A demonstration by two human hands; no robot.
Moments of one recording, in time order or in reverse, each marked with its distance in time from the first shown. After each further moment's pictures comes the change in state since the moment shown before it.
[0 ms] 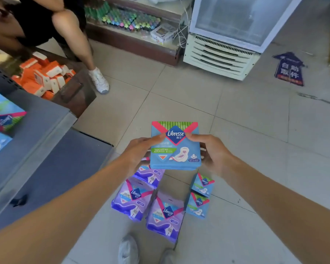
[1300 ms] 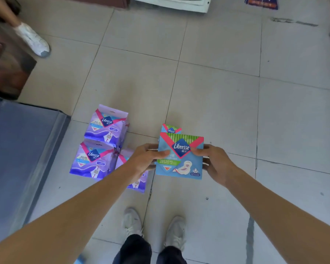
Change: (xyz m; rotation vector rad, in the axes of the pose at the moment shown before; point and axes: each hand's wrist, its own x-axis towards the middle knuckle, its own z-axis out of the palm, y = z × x) left_hand 0.025 -0.218 0.203 0.120 -0.125 -0.224; right_hand -0.026 0.213 -0.246 0.167 0.094 0.113
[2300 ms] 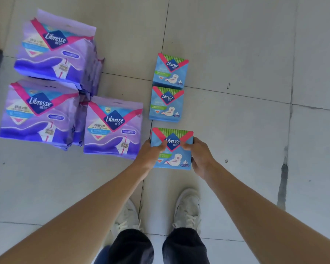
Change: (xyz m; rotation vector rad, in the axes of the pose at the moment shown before) left_hand 0.197 -0.278 -0.023 0.130 0.091 -0.113; right_hand 0.201 0.301 -0.009 0.047 0.188 0.134
